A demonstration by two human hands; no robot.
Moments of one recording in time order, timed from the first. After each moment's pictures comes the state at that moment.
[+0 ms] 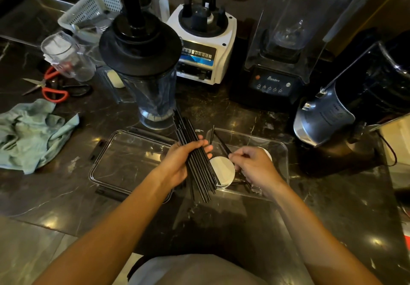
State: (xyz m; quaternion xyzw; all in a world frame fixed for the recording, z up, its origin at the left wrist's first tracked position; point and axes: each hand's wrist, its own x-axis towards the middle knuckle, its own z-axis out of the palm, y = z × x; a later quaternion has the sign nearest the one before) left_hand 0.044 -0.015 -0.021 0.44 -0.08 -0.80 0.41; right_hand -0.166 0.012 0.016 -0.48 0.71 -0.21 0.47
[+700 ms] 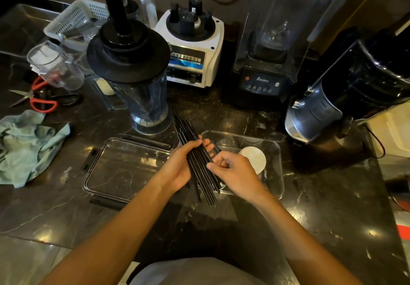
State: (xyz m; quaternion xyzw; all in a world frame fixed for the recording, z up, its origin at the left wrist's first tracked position) left_hand 0.029 -0.017 -0.019 0.38 -0.07 -0.83 0.40; right_hand -0.142 0.028 0.006 -0.57 0.64 -0.23 0.45
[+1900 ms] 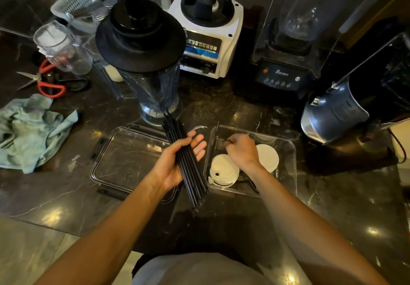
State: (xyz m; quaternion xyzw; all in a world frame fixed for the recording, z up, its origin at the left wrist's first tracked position) left_hand 0.066 -0.014 -0.033 0.37 0.03 -0.82 0.43; right_hand -0.139 -0.043 -0.057 -0.53 0.76 -0.13 0.34
